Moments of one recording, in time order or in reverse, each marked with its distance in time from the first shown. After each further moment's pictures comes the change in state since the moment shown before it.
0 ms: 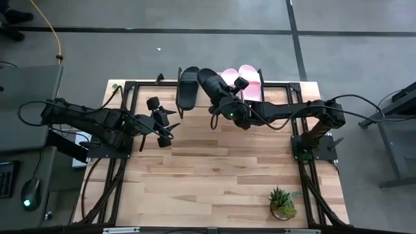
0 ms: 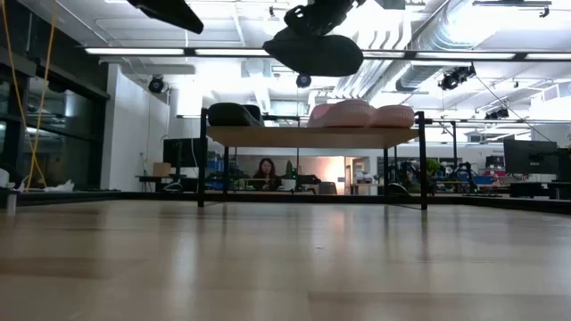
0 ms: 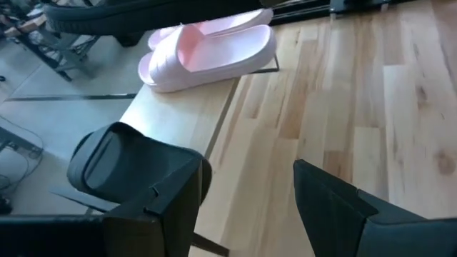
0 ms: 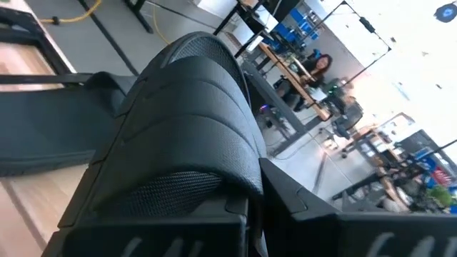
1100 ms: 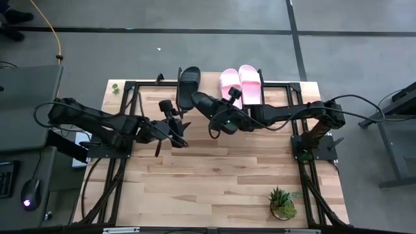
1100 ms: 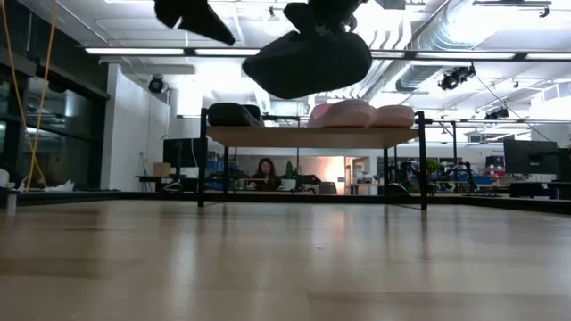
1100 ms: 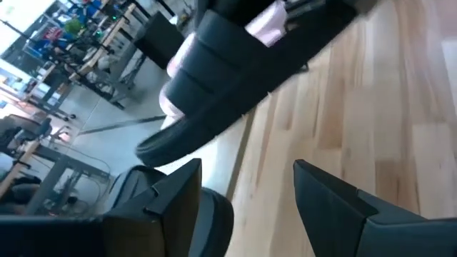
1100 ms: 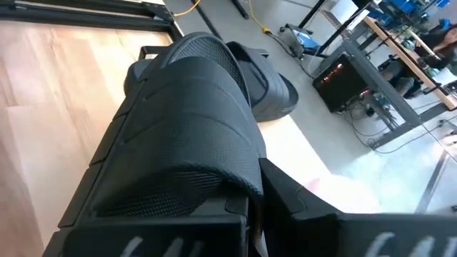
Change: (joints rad) left arm 0.000 0.188 -0.001 0.235 -0.140 0.242; right arm 0.031 0.003 0.000 -0.237 -0.325 0.288
